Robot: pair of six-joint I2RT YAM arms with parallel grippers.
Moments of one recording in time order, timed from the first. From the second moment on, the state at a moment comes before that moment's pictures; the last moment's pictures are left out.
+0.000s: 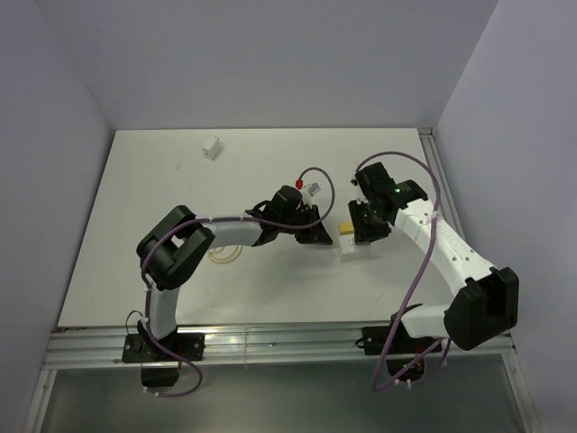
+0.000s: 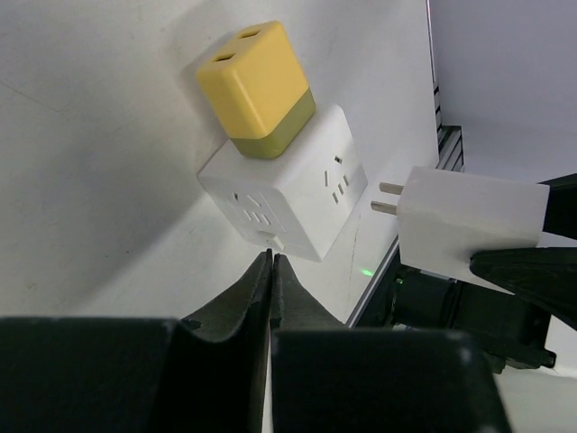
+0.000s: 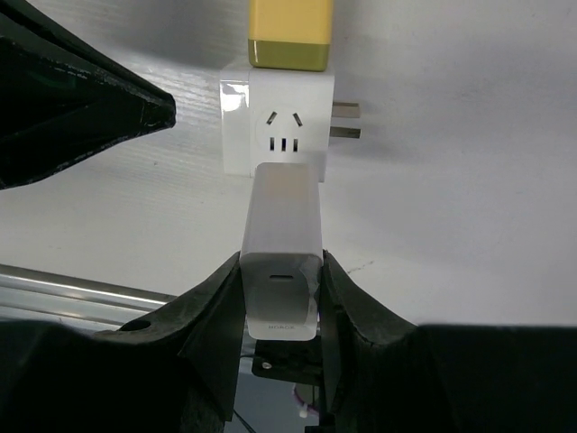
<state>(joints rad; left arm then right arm) -0.83 1.96 1.16 0.23 0.45 -0.84 0.36 1.29 1.12 -1.06 0.01 0.19</state>
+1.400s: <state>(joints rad) -0.85 2.01 1.17 0.28 0.46 -0.86 0.41 1.39 1.14 -1.05 0.06 0.24</state>
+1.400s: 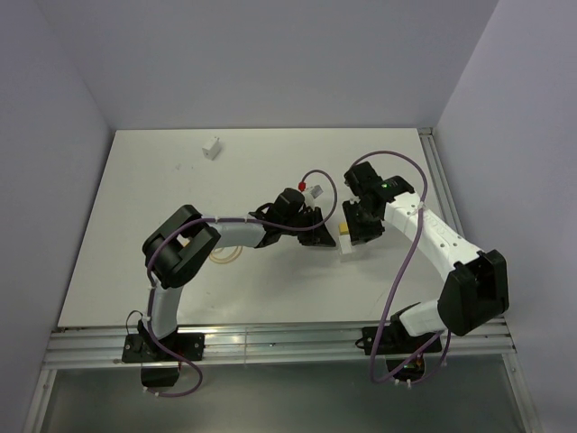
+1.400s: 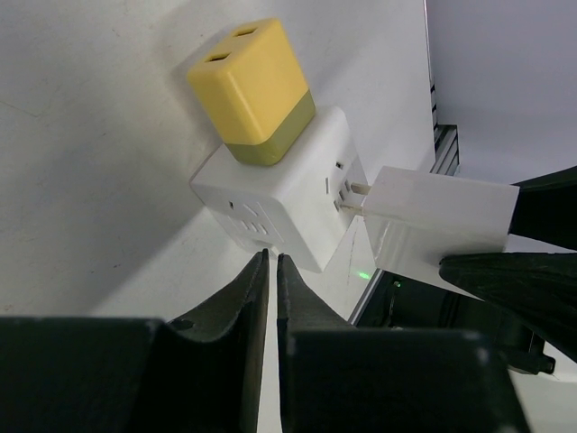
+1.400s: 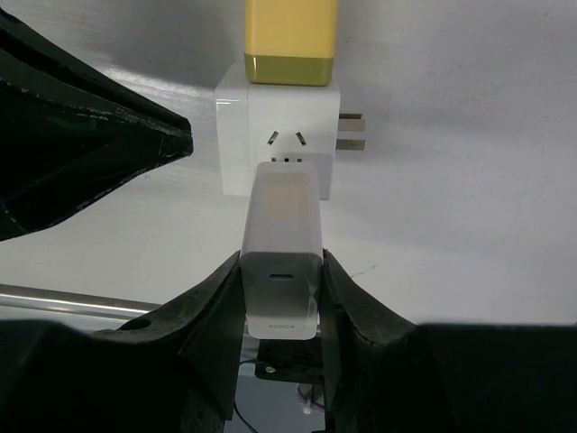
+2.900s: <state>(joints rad) -0.85 2.05 1.18 0.31 0.48 -0.88 0.42 1.68 1.31 -1.15 0.06 0.21</state>
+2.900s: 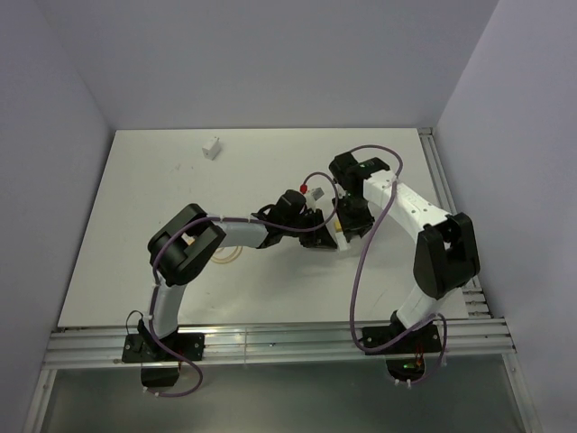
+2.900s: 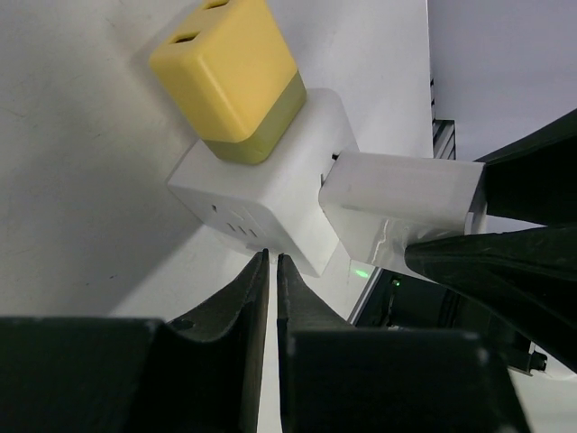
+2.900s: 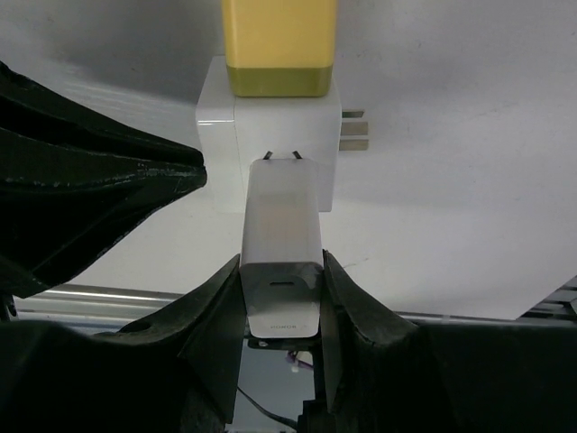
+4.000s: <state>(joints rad) -0.80 1.72 0.89 0.36 0.35 -0.91 0.43 1.61 1.38 -0.96 0.07 0.28</state>
